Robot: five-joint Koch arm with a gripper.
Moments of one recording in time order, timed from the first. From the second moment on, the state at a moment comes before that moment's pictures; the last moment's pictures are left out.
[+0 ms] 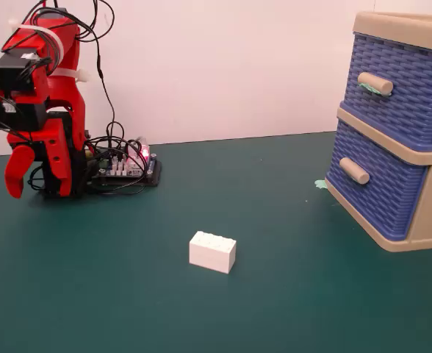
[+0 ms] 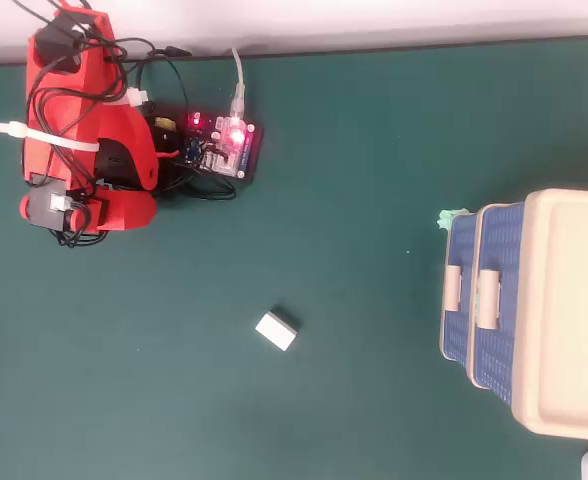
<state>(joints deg) 0.0 132.0 141.7 88.6 75.9</state>
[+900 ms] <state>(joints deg) -22.1 130.8 96.1 93.2 99.4</state>
